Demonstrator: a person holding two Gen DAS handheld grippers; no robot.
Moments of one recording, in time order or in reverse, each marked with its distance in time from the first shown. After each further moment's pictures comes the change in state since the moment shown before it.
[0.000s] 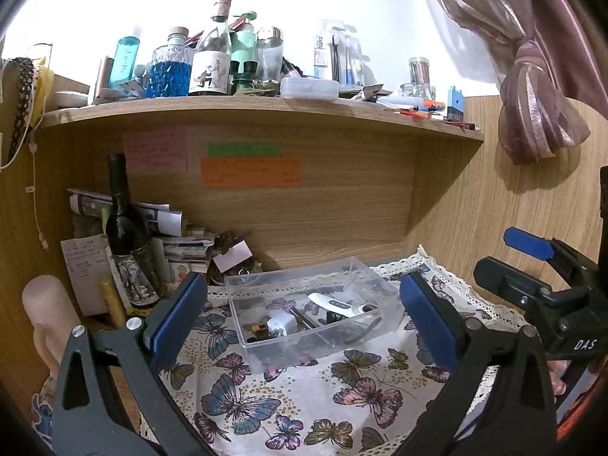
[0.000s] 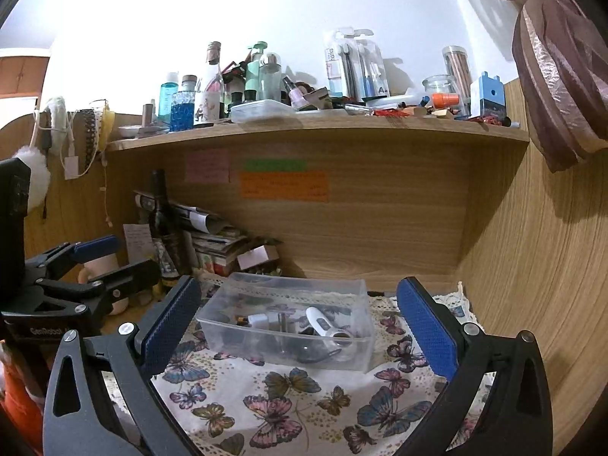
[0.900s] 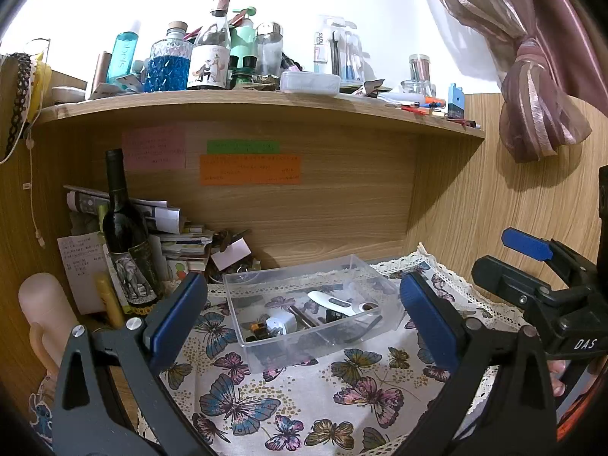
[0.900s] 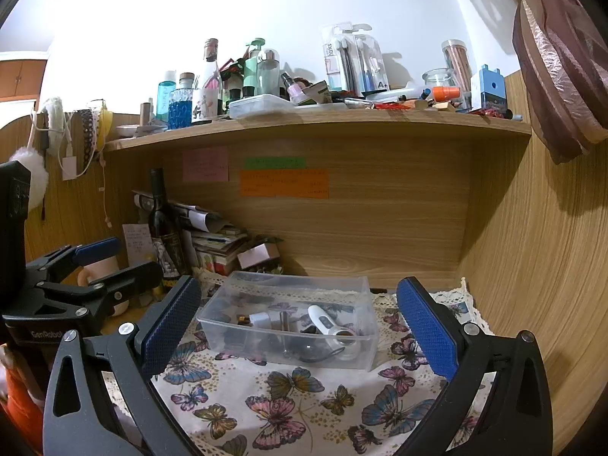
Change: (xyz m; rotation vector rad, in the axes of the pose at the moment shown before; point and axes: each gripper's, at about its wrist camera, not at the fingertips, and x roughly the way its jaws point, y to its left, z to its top) left arm 0.005 0.001 -0.002 0.000 0.010 -0.006; right arm 0.003 0.000 0.000 0.010 0.006 0.007
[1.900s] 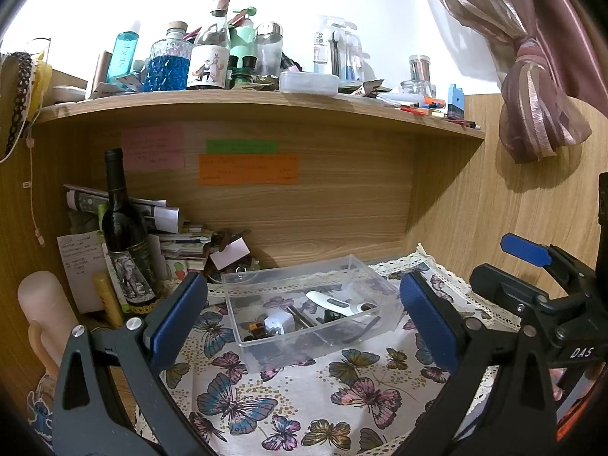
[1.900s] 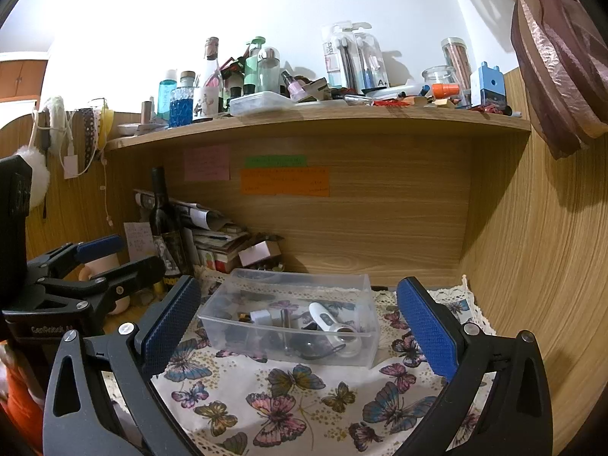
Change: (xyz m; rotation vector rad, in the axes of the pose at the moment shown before) left arm -0.001 -0.003 0.001 -0.006 -0.005 0.008; right arm -0.001 0.001 -0.003 0.006 0.006 -0.003
